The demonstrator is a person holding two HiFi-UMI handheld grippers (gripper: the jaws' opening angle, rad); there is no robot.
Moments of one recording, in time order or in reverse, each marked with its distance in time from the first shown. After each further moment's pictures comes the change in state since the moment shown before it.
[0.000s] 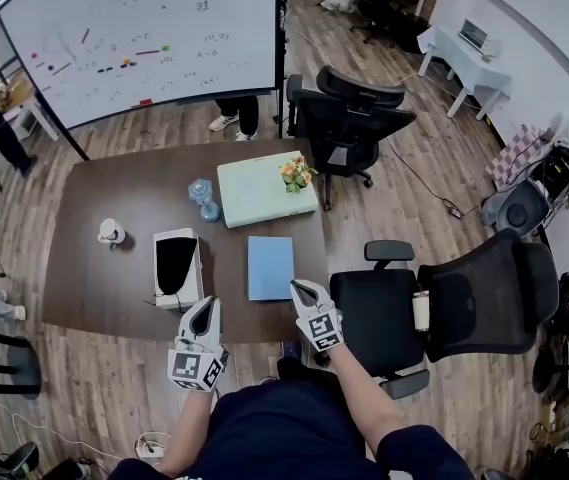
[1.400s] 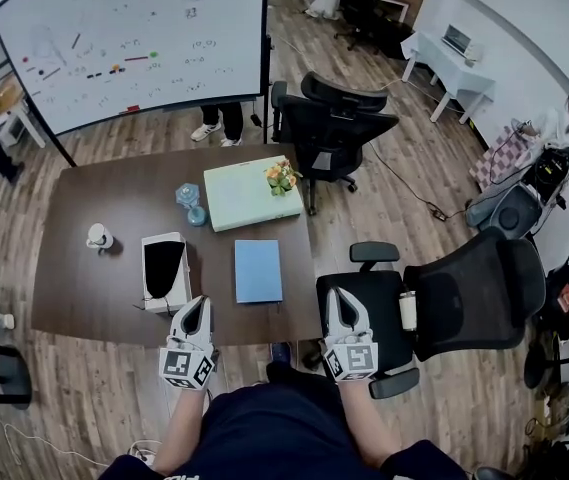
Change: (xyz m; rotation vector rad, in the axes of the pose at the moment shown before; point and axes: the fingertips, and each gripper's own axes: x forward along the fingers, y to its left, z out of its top) left arm 0.000 0.000 -0.005 -0.028 -0.012 -0.020; right arm -0.158 -0.064 0.111 0.241 -0.275 -0.385
